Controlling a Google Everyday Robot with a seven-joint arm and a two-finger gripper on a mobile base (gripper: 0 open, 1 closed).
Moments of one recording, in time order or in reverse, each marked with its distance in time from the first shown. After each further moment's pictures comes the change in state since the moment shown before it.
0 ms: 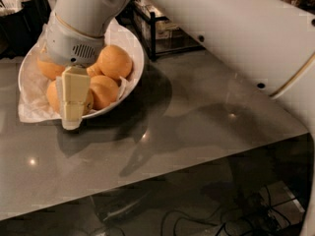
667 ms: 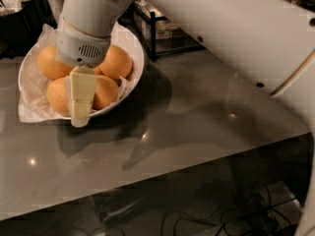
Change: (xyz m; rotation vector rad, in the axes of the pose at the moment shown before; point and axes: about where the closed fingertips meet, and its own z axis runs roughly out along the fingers) arm 0.026 -0.005 -0.001 0.013 0.083 0.091
